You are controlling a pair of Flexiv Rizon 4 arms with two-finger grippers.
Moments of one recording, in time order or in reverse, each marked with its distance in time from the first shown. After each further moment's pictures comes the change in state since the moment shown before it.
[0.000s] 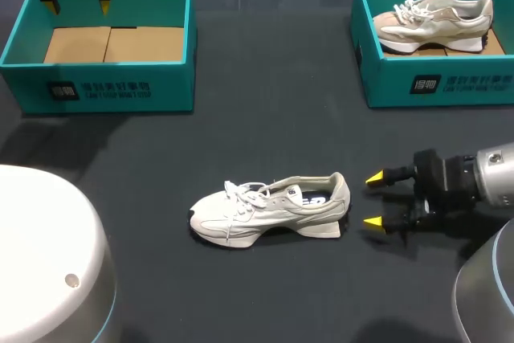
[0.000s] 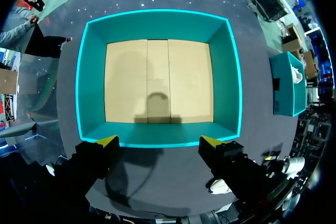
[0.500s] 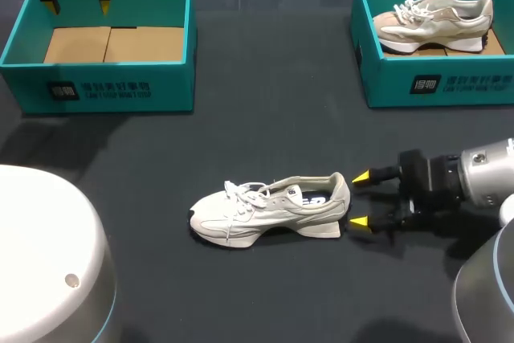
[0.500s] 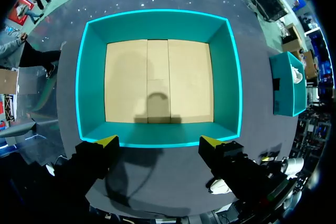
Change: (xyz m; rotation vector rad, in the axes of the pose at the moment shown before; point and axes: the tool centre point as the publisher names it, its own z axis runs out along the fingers) left arm 0.000 0.000 0.000 0.000 0.000 0.000; right arm 0.004 0.012 0.022 -0.008 0.010 -0.020
